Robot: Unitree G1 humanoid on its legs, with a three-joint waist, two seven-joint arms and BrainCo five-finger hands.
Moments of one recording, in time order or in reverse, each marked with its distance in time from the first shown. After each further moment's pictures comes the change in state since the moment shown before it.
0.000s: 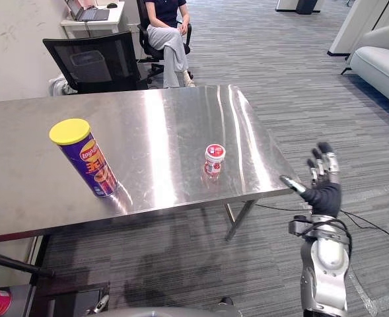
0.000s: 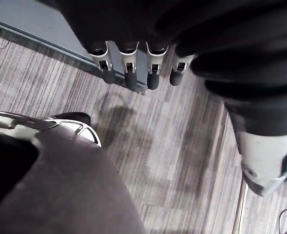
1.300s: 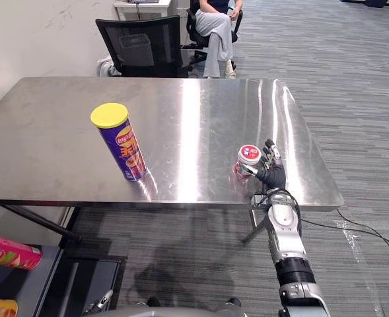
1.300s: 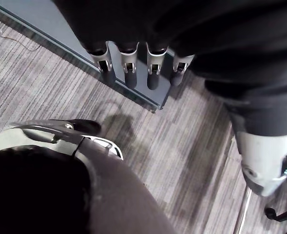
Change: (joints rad) left arm 0.006 -0.012 -0.019 -0.055 0.003 0.001 -0.004; right arm -0.391 -0.030 0.208 0.509 -0.061 0.040 -0.172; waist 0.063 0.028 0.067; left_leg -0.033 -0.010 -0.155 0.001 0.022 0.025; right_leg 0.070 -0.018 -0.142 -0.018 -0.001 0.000
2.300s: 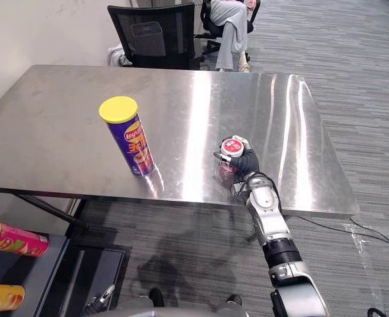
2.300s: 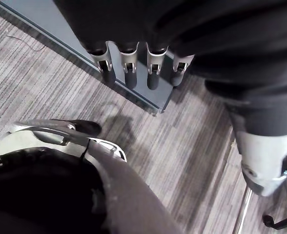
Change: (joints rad) left arm 0.001 -0.001 -0.023 -0.042 0.000 0.000 0.005; right arm -0.105 0.005 0.148 -0.018 0.001 0.050 0.114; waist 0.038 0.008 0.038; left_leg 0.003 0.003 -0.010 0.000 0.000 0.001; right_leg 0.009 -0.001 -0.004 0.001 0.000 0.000
